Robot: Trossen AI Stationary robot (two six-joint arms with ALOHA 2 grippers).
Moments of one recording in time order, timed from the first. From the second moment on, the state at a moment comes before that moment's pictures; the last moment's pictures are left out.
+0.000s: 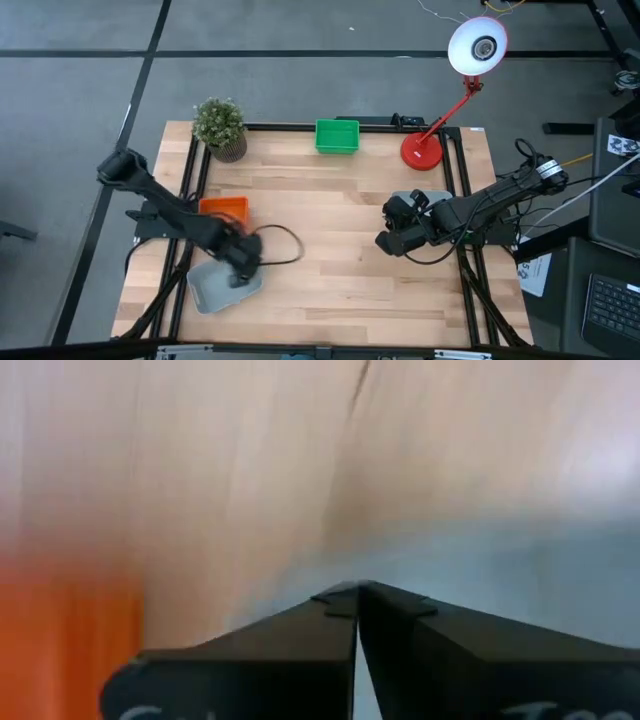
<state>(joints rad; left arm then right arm) -0.53 1.40 0.85 -0.73 -0.11 -0.78 0.42 1.36 1.07 -1.00 0.58 0.99</state>
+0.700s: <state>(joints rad) -0.50 1.44 1.28 -1.19 -0.43 -0.69 0.42 1.36 1.07 -0.99 0.58 0.99</state>
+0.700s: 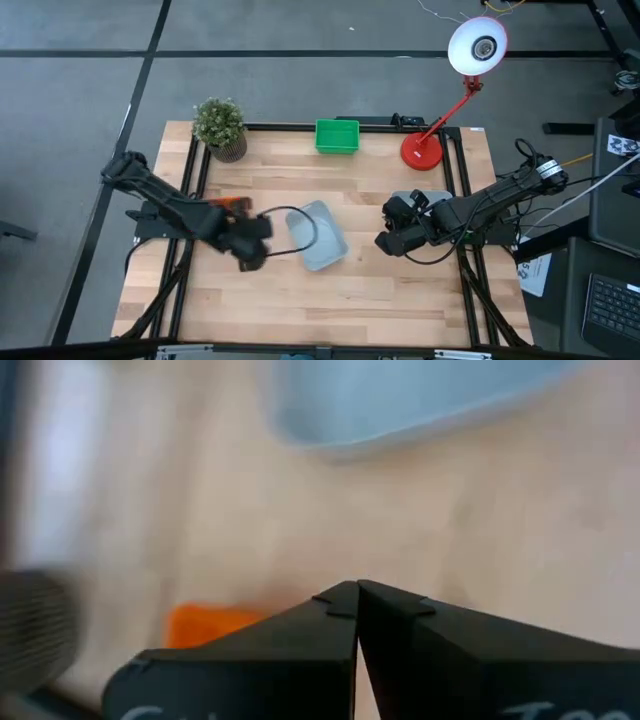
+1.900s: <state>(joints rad) -0.20 0.35 0.08 0.14 -0.29 -0.03 0.18 1.76 1.30 -0.27 0.32 0.40</state>
